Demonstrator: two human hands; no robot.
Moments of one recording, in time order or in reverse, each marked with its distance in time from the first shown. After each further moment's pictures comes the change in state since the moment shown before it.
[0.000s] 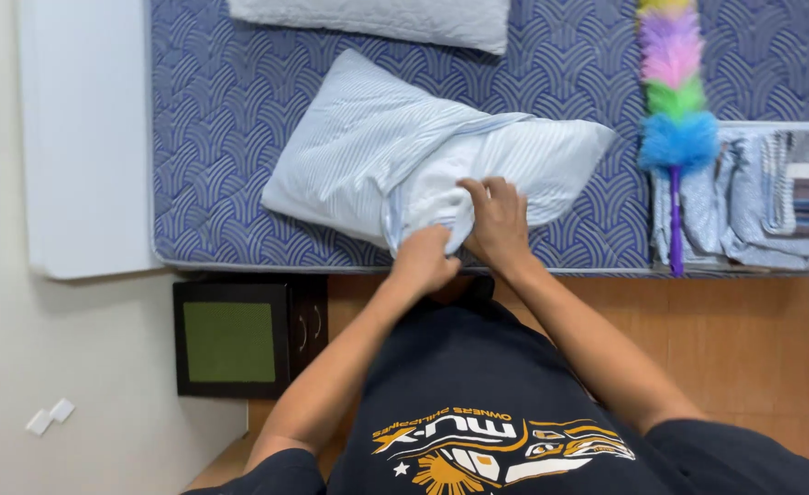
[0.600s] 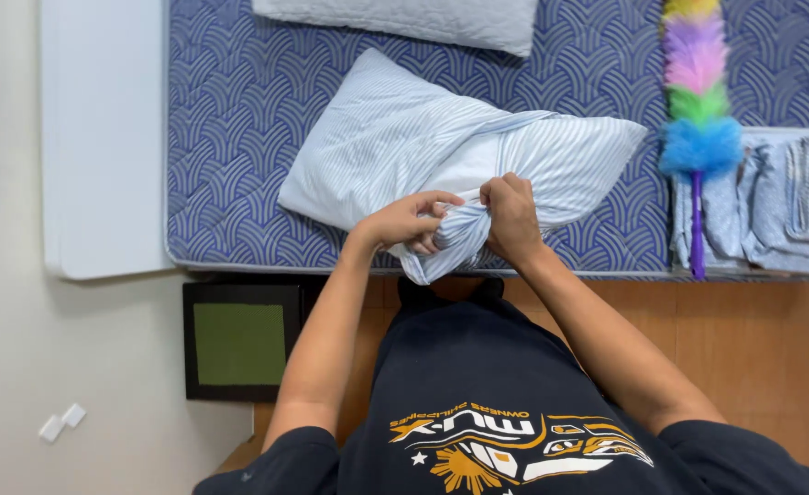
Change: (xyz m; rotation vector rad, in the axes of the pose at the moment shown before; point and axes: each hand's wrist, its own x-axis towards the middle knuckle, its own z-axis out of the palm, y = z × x) left_hand 0.040 -0.071 -0.105 -0.935 -0.540 -0.077; right_hand 0.017 -0.004 0.035 0.156 0.075 -0.133
